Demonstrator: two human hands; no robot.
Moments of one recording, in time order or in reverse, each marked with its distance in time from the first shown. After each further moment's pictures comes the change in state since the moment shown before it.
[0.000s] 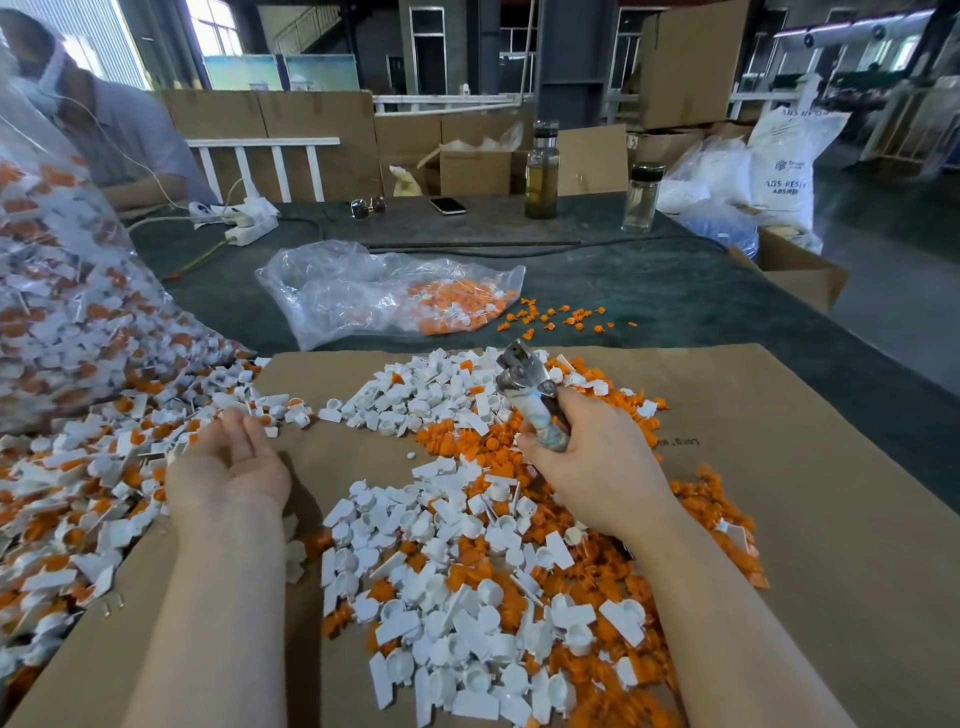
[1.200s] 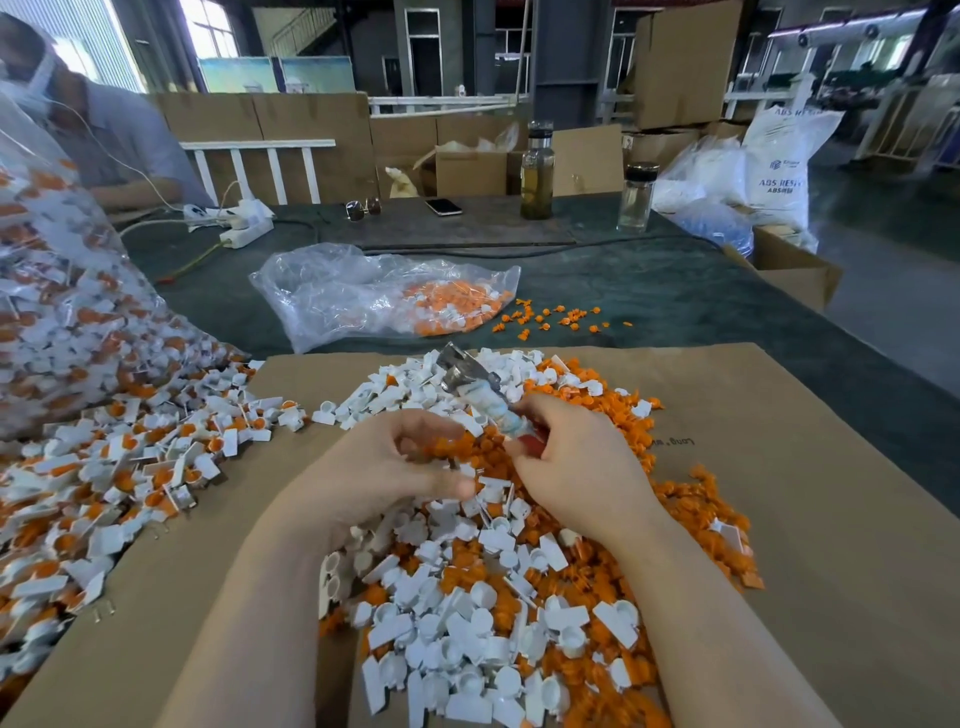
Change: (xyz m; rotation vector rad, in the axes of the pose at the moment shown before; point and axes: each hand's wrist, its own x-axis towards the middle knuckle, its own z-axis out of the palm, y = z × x) left_hand -0.042 -0.041 -0.008 1.973 -1.125 -0.103; right_hand 0.004 -0.005 0.008 -0.062 -0.012 -0.023
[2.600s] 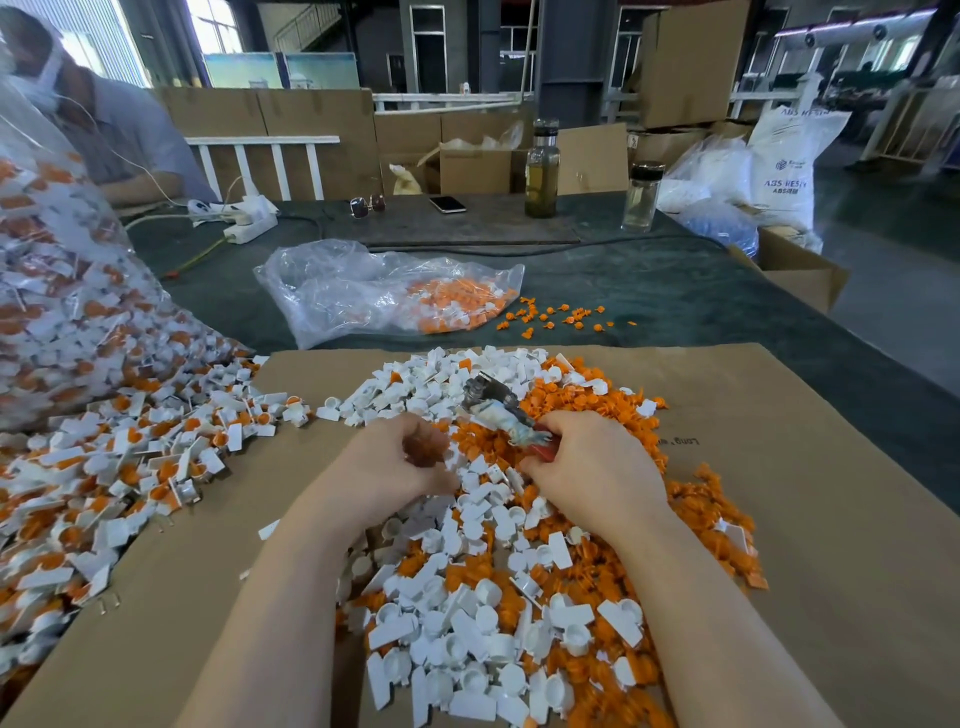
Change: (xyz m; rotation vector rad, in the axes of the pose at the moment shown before) left_hand 0.008 -0.009 0.007 0.252 0.131 -0.068; right_hand 0.002 0.011 0.006 -0.194 -0.058 0.168
